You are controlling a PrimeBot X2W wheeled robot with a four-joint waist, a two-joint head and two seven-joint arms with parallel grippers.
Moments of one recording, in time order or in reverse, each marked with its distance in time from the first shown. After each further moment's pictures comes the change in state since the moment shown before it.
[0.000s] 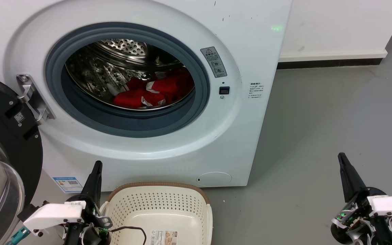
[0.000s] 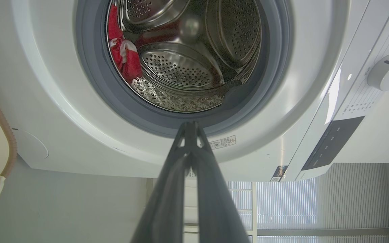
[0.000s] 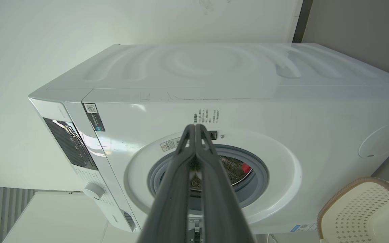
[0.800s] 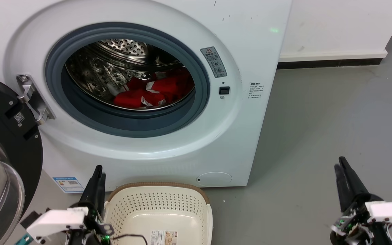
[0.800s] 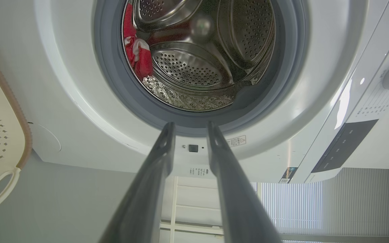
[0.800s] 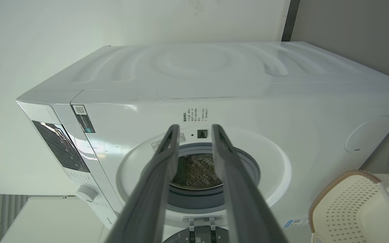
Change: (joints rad) left arm 0.006 -0.001 -0.002 0.013 0.000 0.000 -0.002; right arm 0.007 0.000 0.001 0.011 0.000 0.000 0.000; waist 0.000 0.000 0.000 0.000
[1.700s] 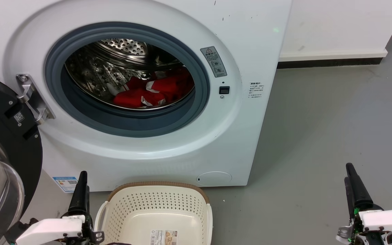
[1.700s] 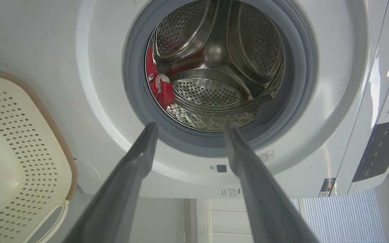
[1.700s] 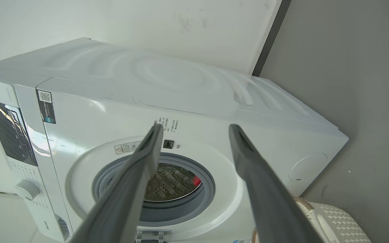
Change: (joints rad) left arm 0.056 -0.002 0.031 -0.004 0.163 0.001 -0.108; right arm 0.061 0.002 -0.002 -0.008 -0.236 0.000 -0.107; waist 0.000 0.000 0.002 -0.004
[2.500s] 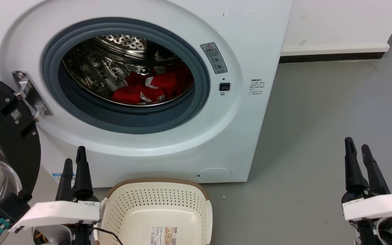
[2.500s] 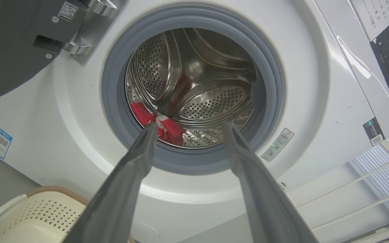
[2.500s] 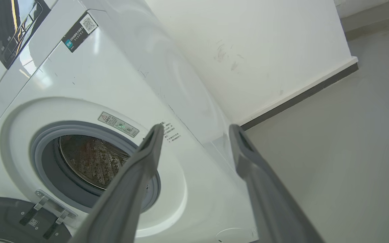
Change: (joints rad) left arm 0.016 -0.001 -0.040 -0.253 0.562 0.095 -0.085; right arm -0.001 0.000 0.018 -0.216 -0.687 0.000 -0.087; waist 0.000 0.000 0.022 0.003
